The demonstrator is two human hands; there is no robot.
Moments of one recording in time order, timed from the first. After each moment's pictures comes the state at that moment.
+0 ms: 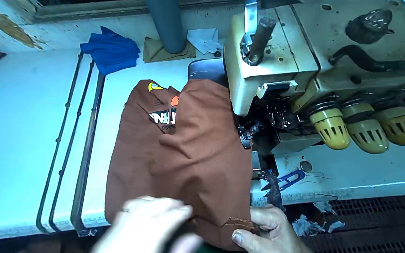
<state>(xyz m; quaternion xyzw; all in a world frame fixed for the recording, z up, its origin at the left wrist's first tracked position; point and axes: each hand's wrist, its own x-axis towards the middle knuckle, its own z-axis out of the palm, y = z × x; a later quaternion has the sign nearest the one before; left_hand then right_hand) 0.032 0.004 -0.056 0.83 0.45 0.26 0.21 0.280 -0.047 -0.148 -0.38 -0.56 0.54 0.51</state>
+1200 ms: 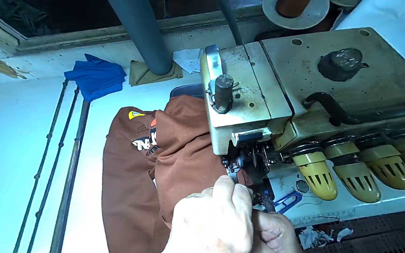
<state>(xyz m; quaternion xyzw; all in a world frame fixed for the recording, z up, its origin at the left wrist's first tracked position) 0.156 0.067 -0.056 0.90 0.39 0.20 0.00 0.278 -0.013 -0.114 -0.45 -0.46 0.50 0.58</state>
